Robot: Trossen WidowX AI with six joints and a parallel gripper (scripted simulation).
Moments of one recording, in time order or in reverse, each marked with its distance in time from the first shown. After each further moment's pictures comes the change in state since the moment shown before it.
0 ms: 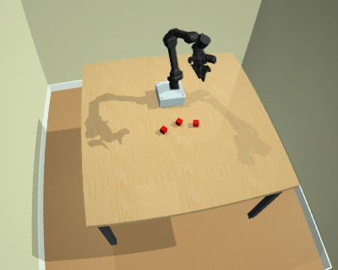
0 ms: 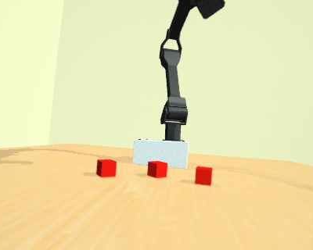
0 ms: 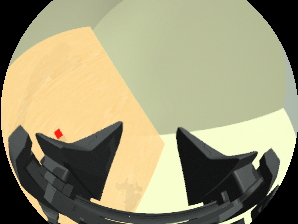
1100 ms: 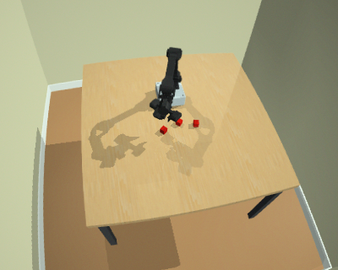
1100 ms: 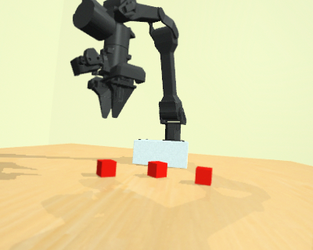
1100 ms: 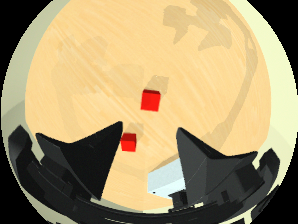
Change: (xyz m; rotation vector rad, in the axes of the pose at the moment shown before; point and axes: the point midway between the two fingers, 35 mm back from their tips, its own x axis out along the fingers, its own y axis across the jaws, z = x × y) arm 0.150 0.128 -0.284 1.520 1.208 0.139
